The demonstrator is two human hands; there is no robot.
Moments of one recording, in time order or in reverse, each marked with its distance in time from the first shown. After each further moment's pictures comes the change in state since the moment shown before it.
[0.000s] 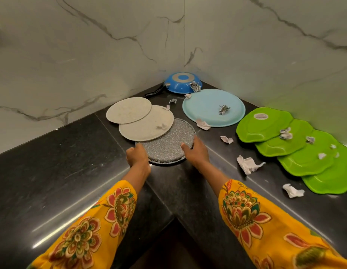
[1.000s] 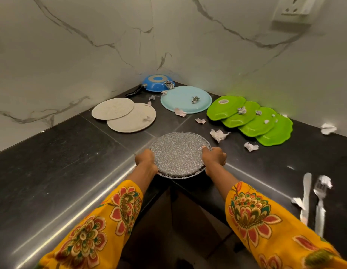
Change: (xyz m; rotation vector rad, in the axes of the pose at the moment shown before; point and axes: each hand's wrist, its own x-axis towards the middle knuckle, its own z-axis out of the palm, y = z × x) left_hand -0.110 -0.025 -0.064 -0.018 -0.309 -0.213; right_hand -0.132 0.054 -0.034 0.272 0.532 0.496
